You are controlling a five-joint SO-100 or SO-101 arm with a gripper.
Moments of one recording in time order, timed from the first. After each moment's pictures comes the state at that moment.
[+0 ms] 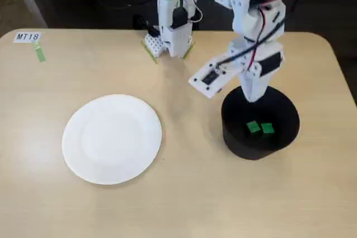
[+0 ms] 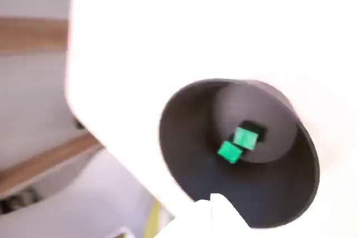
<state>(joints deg) -26.8 91.8 67.7 78.9 0.6</state>
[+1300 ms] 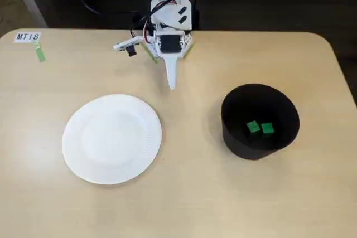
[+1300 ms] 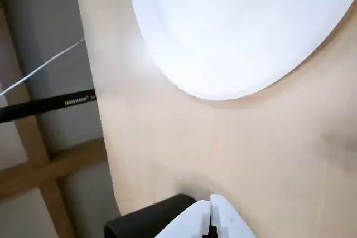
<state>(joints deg) 0.4 184.0 168.2 58.2 0.7</state>
